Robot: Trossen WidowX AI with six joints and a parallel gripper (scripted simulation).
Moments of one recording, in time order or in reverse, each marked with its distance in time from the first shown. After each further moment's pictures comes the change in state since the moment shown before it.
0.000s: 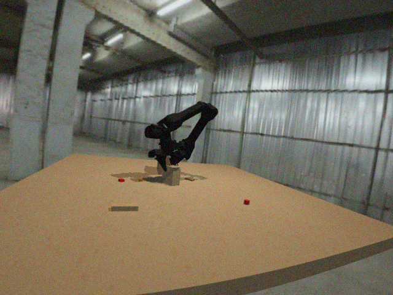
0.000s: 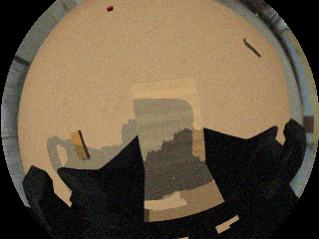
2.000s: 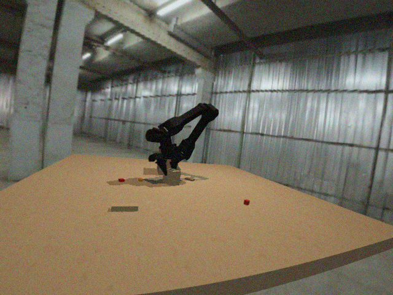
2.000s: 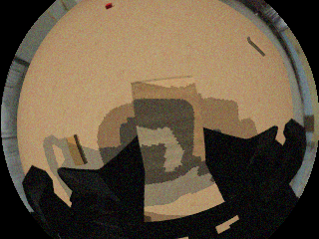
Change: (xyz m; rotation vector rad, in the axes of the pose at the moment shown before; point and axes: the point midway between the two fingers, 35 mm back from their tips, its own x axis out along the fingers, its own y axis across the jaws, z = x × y) arm 0.019 0.001 -0.002 0.007 -0.003 0.007
